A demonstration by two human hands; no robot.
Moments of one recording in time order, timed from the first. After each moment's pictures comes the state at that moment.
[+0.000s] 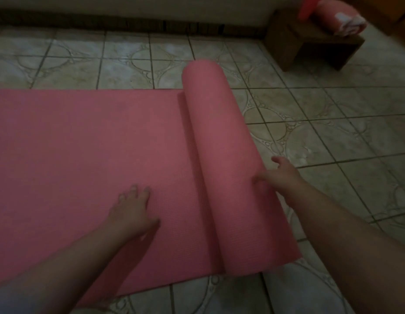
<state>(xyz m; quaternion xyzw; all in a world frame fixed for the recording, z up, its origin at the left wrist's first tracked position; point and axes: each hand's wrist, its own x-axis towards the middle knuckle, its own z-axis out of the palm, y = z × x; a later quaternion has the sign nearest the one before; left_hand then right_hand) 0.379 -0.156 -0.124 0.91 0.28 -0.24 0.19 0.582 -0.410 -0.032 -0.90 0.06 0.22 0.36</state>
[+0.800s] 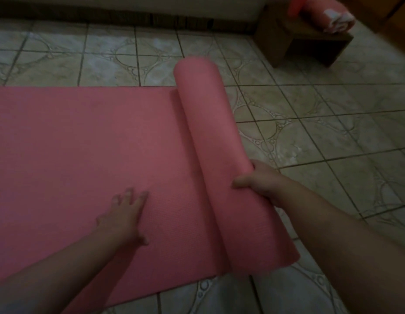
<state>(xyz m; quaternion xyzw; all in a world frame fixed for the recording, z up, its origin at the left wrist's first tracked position) 0.385 -0.164 -0.133 0.92 0.24 -0.28 0.14 0.578 -0.401 -0.023 -0.85 -0.02 0.35 0.39</state>
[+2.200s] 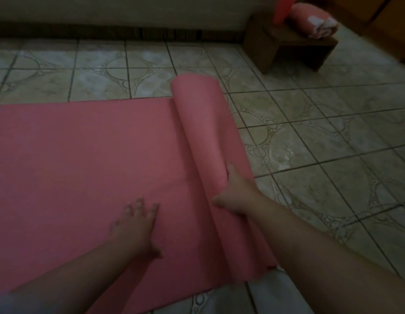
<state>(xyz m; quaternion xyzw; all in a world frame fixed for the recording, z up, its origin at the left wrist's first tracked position) 0.413 -0.195 -0.146 0.93 0.20 -0.30 0.08 0.566 -0.382 -0.043 -0.93 -0.12 0.26 0.22</state>
